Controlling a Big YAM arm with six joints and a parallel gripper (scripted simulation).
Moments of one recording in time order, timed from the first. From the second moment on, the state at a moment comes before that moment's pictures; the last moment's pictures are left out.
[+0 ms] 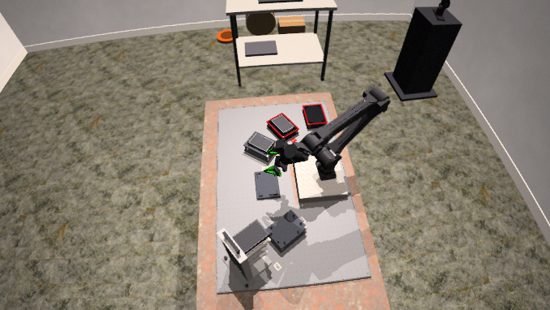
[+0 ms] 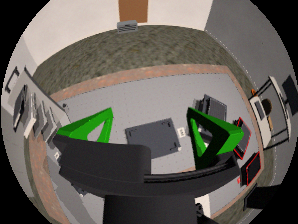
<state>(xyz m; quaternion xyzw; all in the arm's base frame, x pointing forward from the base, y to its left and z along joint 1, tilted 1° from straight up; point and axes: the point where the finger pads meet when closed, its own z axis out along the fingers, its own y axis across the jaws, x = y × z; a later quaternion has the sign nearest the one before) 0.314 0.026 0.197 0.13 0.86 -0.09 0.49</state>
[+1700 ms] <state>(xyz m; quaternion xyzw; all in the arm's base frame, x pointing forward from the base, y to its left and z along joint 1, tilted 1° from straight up) 0.301 -0.037 0.195 0.33 0.81 -0.16 0.46</state>
